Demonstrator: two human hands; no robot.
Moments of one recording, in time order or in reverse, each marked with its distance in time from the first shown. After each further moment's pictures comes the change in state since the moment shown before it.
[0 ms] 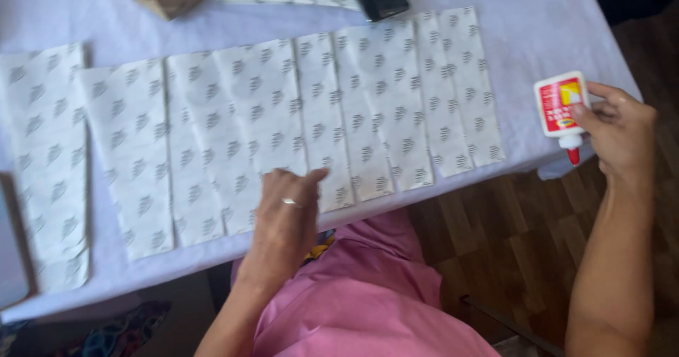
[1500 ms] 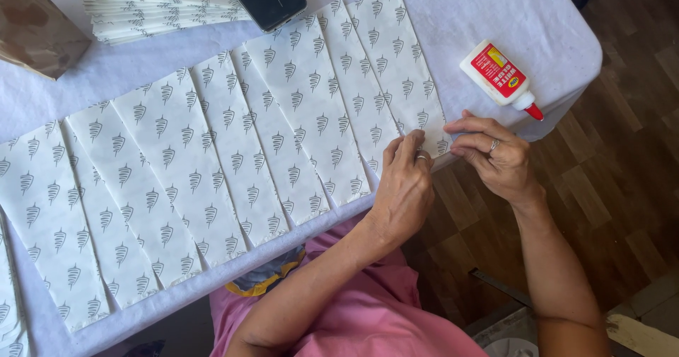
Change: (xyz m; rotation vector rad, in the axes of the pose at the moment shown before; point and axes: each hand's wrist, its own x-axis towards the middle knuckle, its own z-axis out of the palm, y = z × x) left_hand 0.064 0.074 0.251 0.133 -0.261 0.037; right_hand -0.075 -0.058 0.057 0.056 -0.092 -0.521
